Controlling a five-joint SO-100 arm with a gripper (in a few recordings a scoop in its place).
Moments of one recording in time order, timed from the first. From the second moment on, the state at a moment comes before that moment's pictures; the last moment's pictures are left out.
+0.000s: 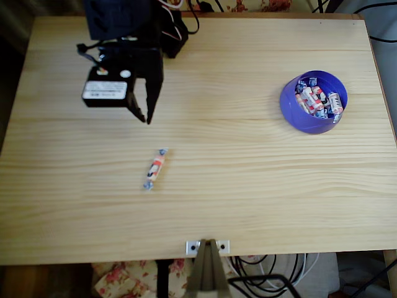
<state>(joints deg) 4.7 188.3 175.3 54.9 -1.8</state>
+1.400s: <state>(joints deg) 1.4 188.3 173.9 56.0 5.5</state>
